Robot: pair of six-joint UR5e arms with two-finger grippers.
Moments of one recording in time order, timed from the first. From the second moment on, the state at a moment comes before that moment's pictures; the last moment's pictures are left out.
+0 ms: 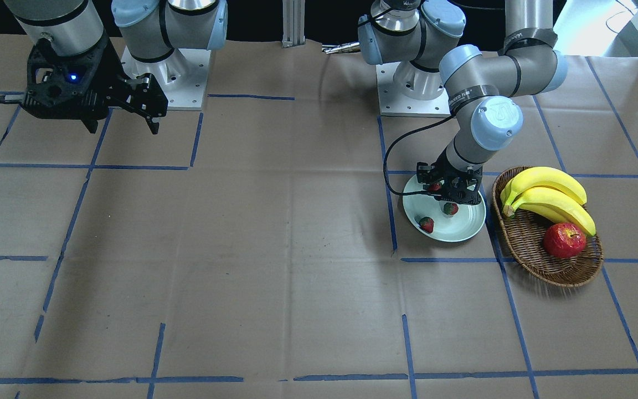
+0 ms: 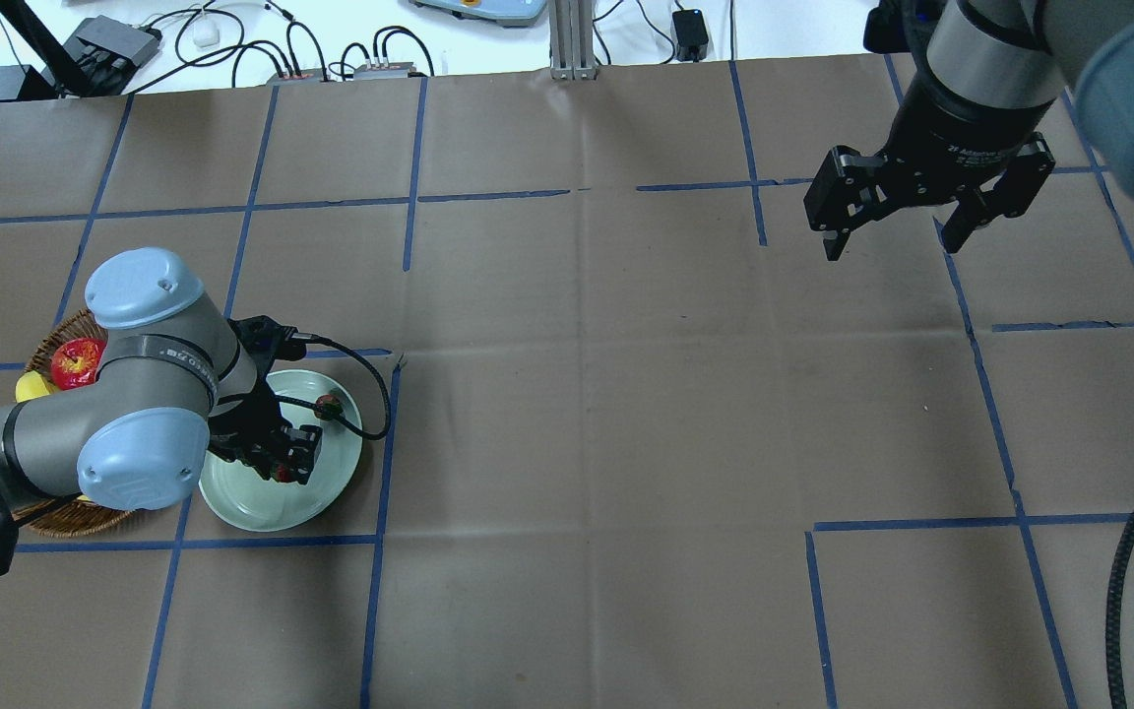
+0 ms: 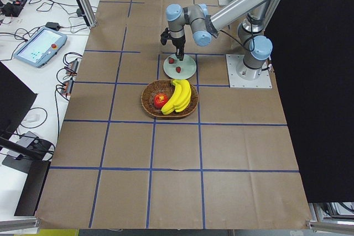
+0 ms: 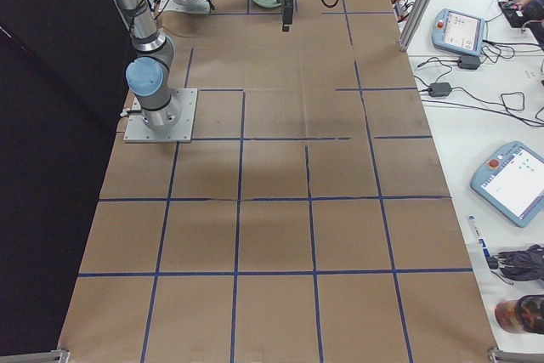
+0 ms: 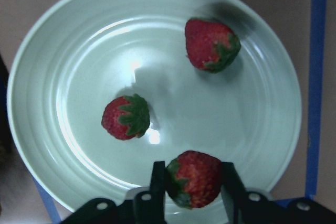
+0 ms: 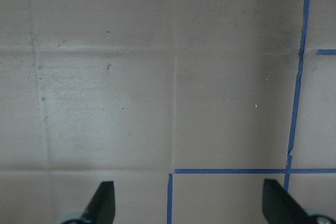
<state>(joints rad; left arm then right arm) -1.35 -1.66 -2.24 -1.02 1.64 0.35 1.56 -1.61 1.60 -1.53 -1.58 -0.03</state>
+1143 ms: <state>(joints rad) -1.48 -1.50 -1.84 -1.53 1.65 0.19 1.56 -1.61 1.60 -1.52 -1.58 -0.02</state>
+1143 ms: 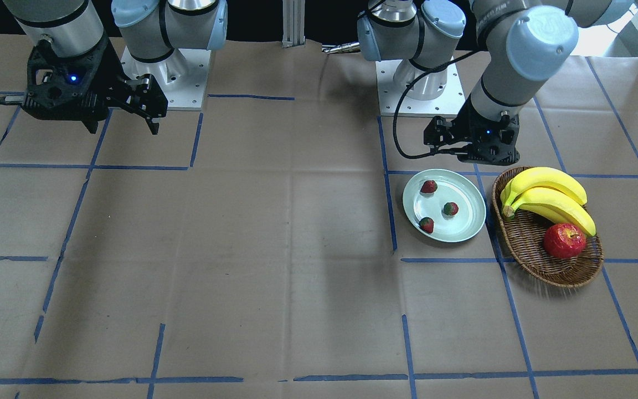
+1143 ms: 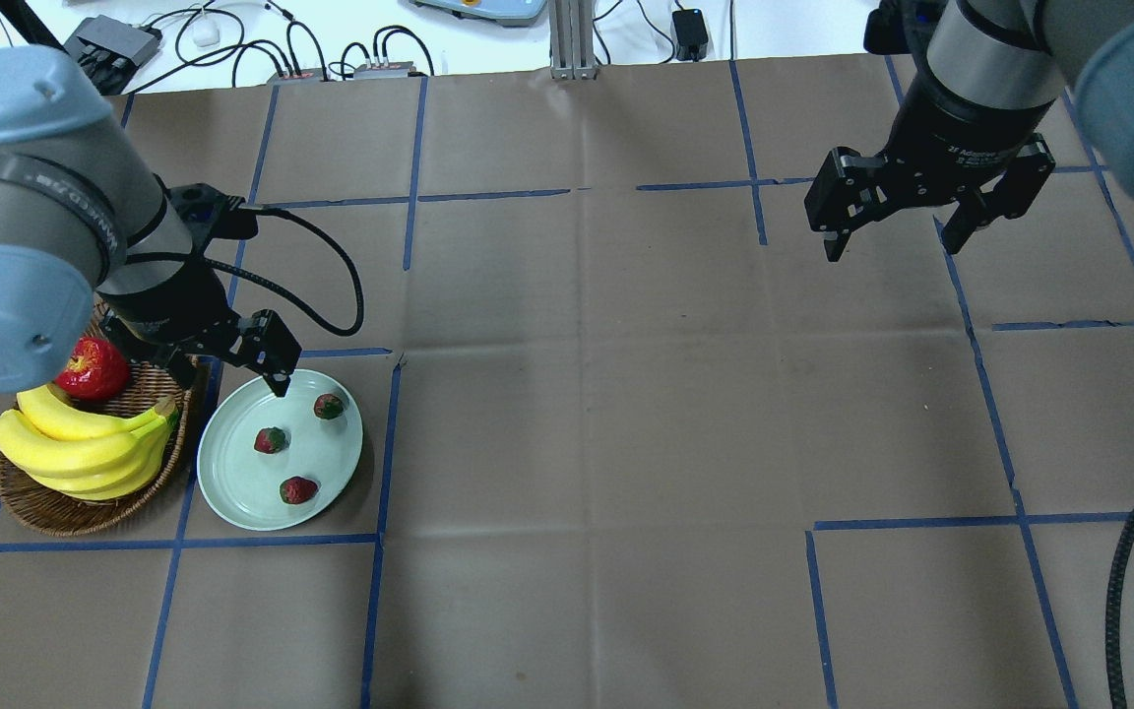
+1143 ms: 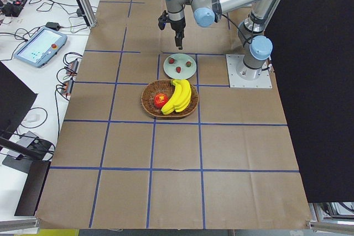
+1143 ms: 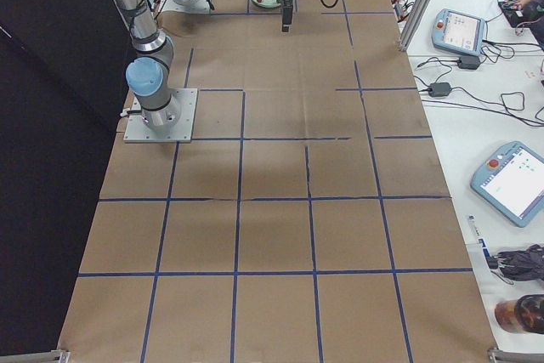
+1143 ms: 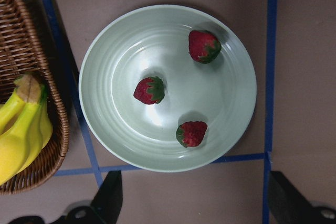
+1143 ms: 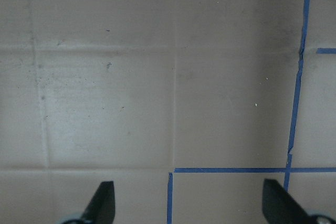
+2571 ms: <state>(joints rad) -1.67 -1.47 -1.74 -1.50 1.65 0.10 1.56 -1.61 1.60 -1.52 -1.59 -0.03</state>
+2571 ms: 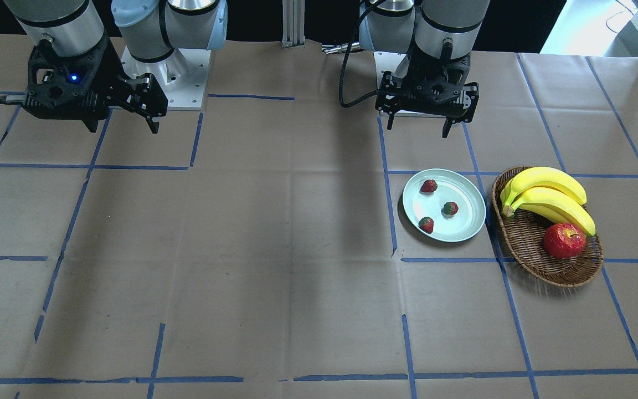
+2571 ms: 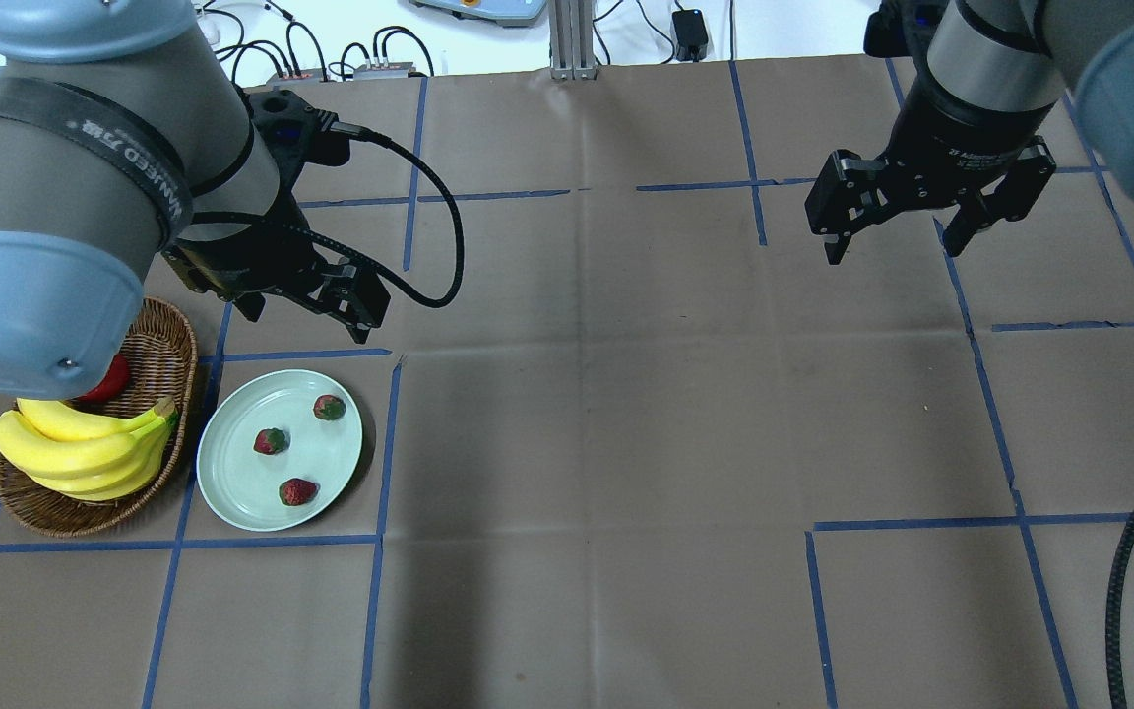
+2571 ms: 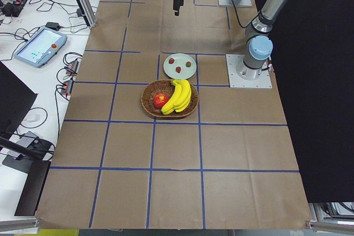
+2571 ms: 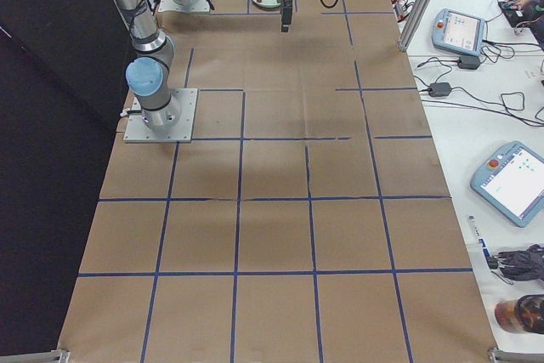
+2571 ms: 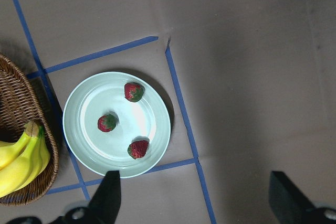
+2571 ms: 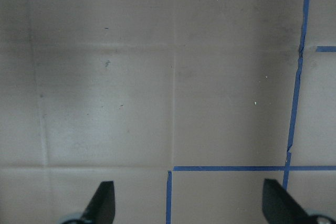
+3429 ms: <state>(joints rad) -1.64 -1.46 -1.74 -1.51 1.64 0.03 1.56 -1.61 1.60 -1.52 -1.59 -0.02</state>
